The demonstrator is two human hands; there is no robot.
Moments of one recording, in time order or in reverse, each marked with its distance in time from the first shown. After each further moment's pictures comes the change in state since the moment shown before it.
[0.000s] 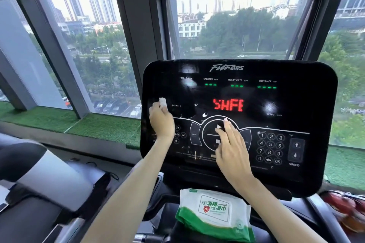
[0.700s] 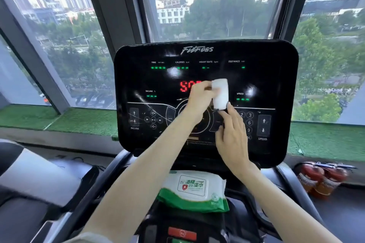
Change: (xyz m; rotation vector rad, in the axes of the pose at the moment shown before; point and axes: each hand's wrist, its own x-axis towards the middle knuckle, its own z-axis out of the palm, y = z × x) left_hand -0.100 0.117 0.053 -0.417 -0.765 -0.035; right_hand -0.025 0.041 -0.034 0.132 0.192 0.151
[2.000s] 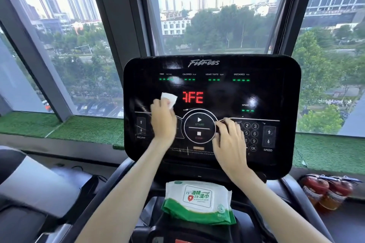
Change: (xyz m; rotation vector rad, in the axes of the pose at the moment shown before) left_hand -0.002 -0.061 -0.095 0.767 0.583 0.329; right_hand 0.008 -0.015 0.013 -0.165 -0.037 0.000
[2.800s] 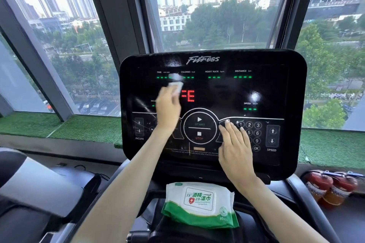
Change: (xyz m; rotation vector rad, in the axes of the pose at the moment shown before) left_hand 0.027 0.013 0.013 -0.210 -0.040 0.143; right_hand -0.016 0.016 0.004 -0.244 -0.163 -0.060
